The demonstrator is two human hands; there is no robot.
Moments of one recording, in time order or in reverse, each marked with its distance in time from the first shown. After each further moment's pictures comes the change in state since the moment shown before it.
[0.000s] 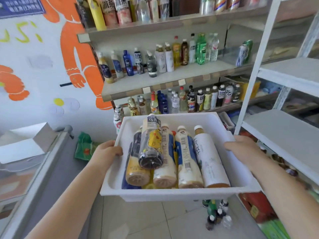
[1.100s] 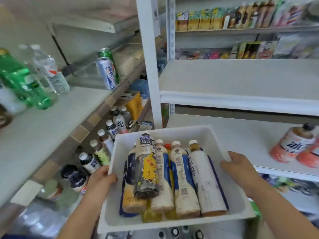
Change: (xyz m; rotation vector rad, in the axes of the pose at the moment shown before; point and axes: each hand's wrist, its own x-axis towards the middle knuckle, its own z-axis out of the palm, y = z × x) left_hand 0.426 0.190 0.494 0.236 -0.908 0.214; right_hand 0.328 0.044 -0.093 0.324 0.846 0.489
